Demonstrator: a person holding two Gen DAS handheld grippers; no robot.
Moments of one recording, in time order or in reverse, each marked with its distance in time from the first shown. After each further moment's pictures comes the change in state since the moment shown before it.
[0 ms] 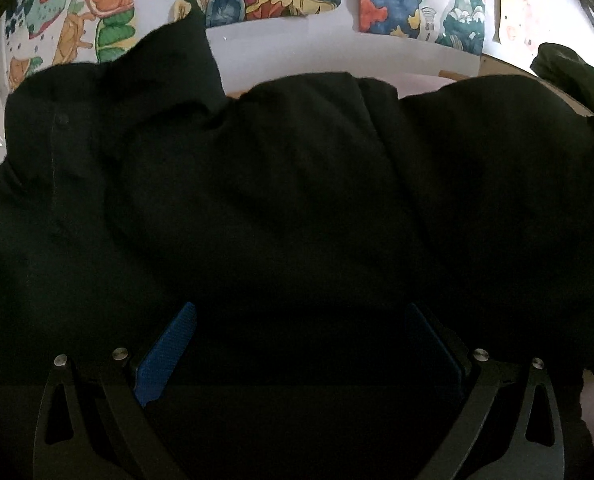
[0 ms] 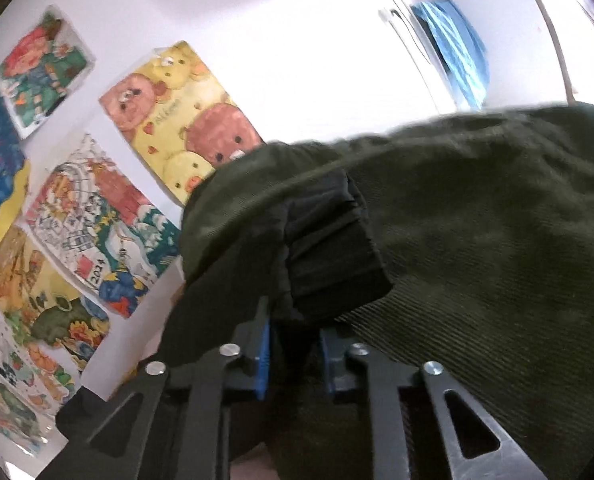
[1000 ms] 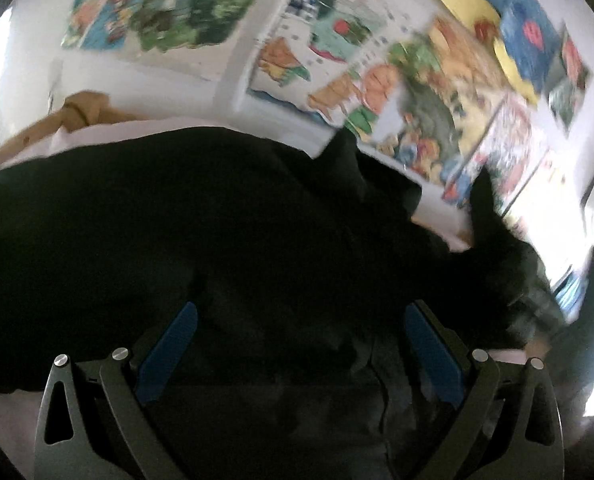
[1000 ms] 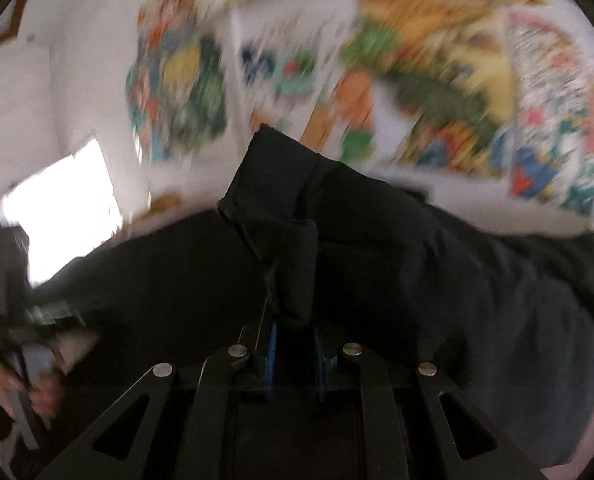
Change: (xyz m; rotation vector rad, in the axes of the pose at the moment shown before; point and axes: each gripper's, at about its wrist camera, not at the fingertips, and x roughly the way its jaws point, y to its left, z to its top) left arm -0.207 0.287 -0.128 -0.504 -0.165 -0.244; right arm -0.002 0.398 -0.309 -0.930 0.418 0.652
